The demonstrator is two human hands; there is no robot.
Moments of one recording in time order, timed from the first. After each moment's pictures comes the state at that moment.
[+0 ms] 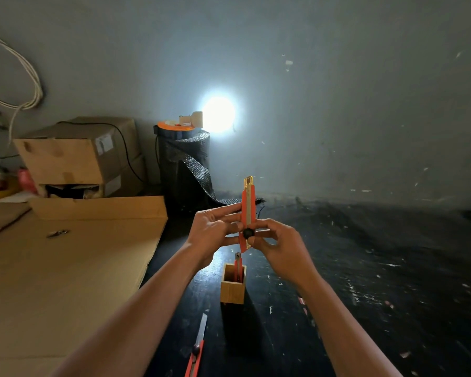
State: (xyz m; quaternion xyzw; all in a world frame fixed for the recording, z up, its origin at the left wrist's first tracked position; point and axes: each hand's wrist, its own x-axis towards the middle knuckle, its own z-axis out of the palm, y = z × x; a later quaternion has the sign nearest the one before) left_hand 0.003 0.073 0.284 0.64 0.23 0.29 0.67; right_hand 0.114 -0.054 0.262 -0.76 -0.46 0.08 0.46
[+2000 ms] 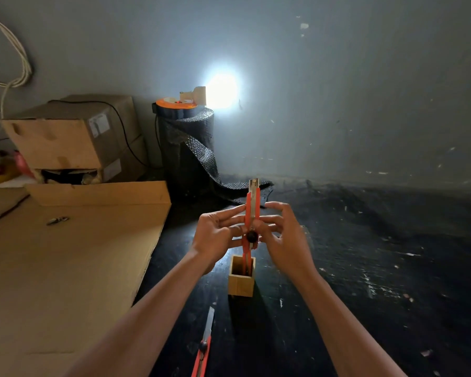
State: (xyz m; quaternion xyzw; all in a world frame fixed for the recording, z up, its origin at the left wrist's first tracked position) left_hand 0.025 0.114 0.236 0.63 0.22 0.28 0.69; right_hand 0.141 -0.005 0.222 -0.72 -0.41 0.09 0.55
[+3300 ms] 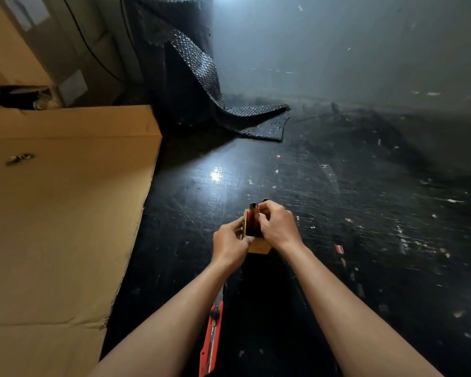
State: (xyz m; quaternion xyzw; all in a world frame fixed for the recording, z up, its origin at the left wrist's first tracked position) left_hand 0.073 0.170 0.025 0.73 0.42 0.14 0.52; right_hand 0.194 0.106 0.045 -0.86 -0.32 0.18 0.34
